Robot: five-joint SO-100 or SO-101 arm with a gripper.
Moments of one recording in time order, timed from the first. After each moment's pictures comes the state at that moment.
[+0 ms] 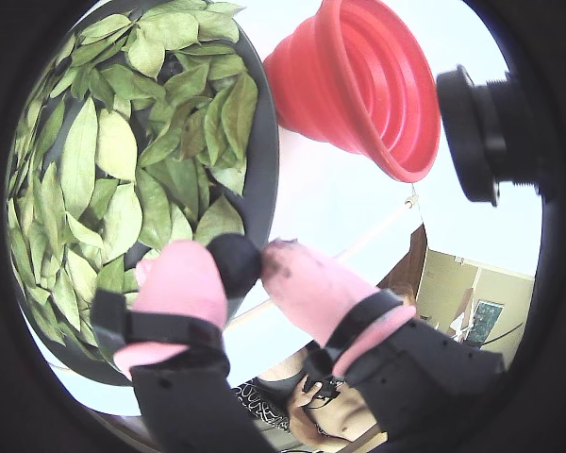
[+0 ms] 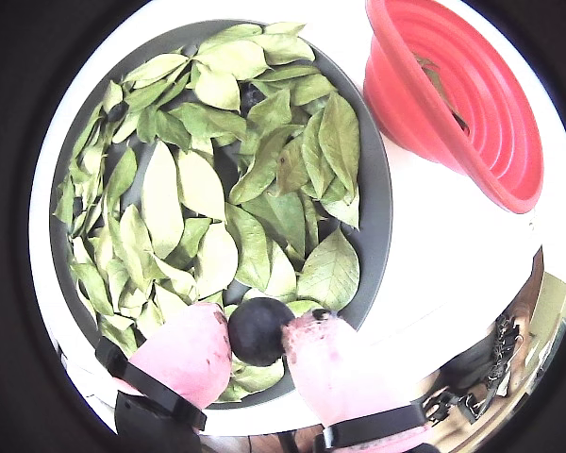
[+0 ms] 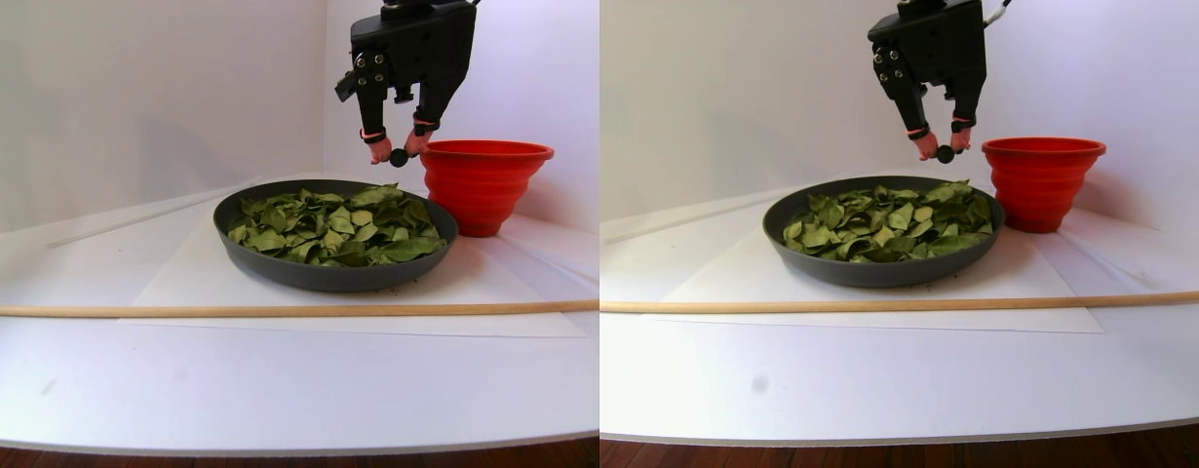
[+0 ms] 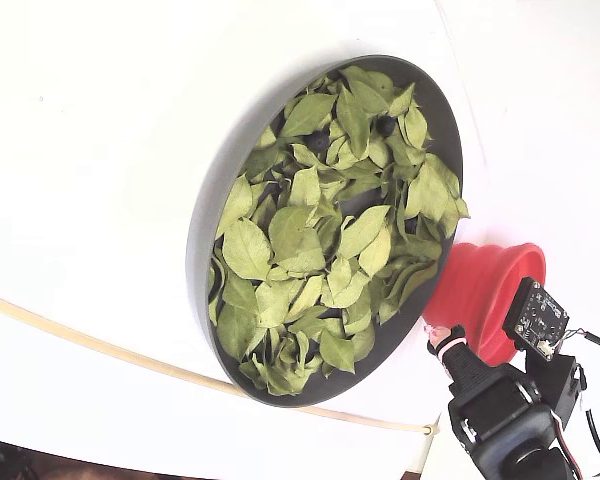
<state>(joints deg) 24.9 109.3 133.2 -1.0 -97.8</state>
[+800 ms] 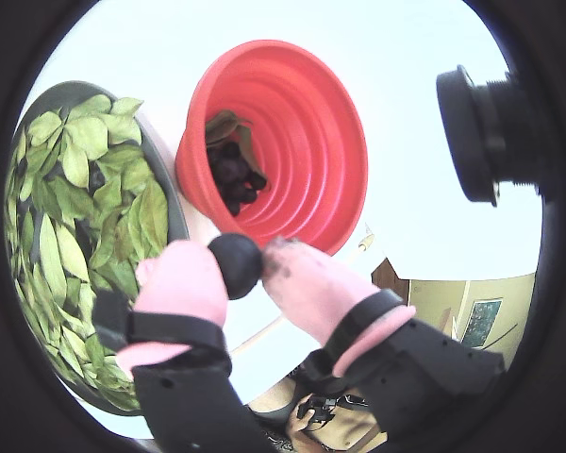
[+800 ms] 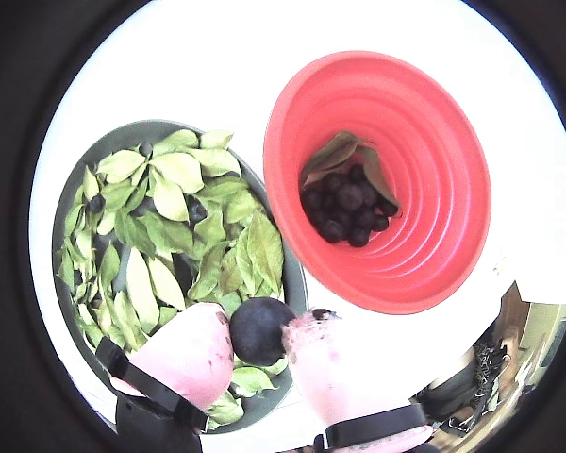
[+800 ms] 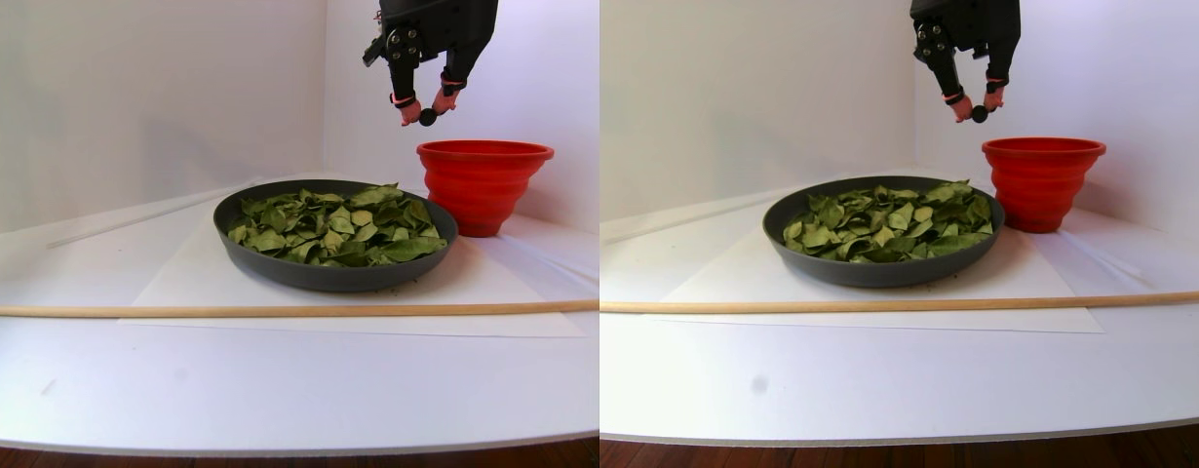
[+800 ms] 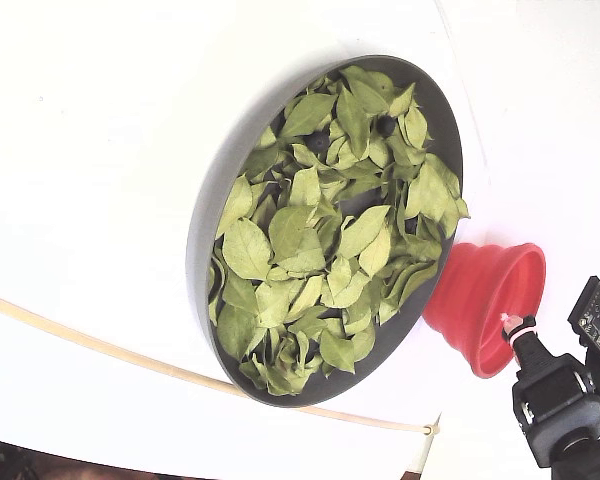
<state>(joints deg) 29.3 108.5 124.6 -4.0 -100.8</state>
